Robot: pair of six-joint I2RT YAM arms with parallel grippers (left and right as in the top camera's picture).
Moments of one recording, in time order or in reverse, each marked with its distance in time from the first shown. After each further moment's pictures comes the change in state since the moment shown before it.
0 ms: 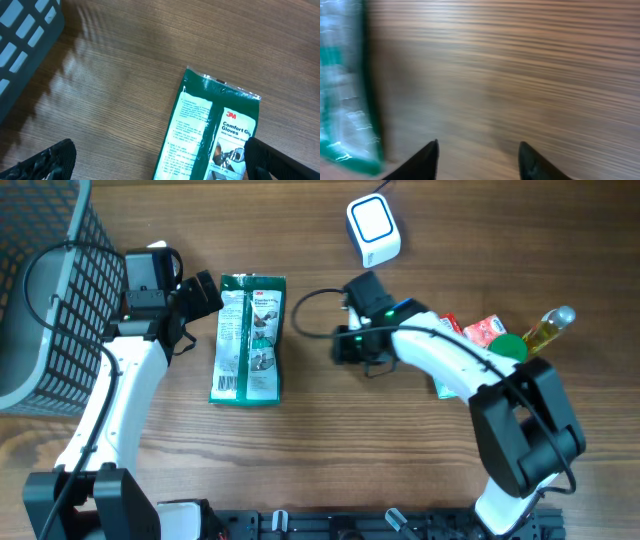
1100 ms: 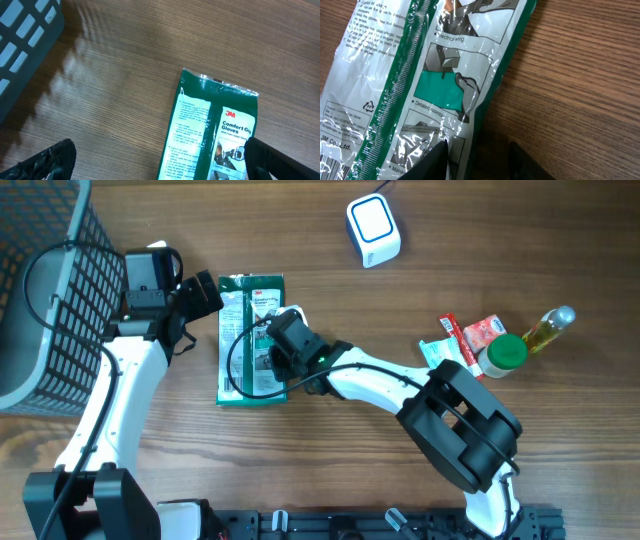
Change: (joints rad) left arm 0.000 0.000 0.000 0.000 0.000 0.000; right arm 0.267 0.177 0.017 0.424 0.277 -0.003
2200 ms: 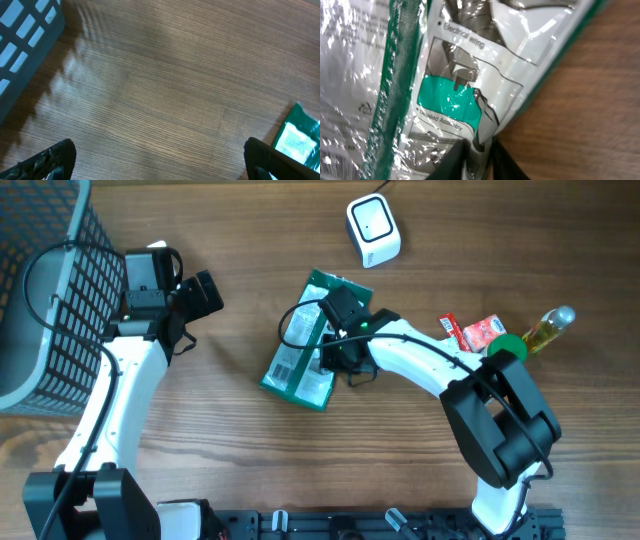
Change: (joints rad) left arm 0.000 0.000 0.000 0.000 0.000 0.000; right arm -0.204 -0.092 -0.004 -0.430 -0.164 0.156
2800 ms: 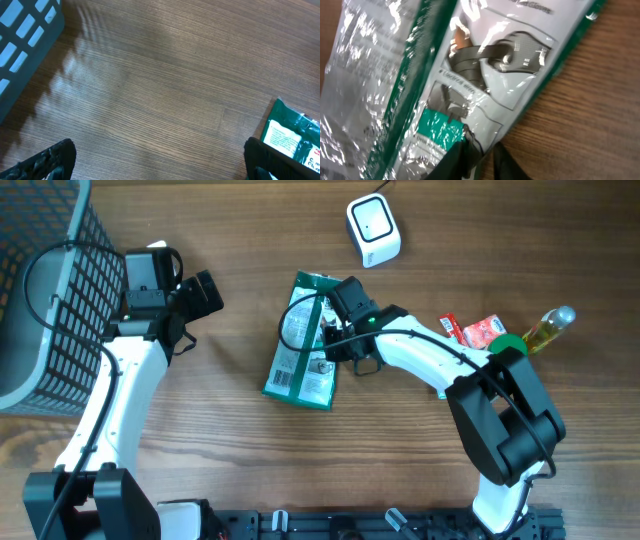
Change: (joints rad) left arm 0.000 0.000 0.000 0.000 0.000 0.000; right arm -0.043 -0.004 -0.002 0.100 0.030 -0.280
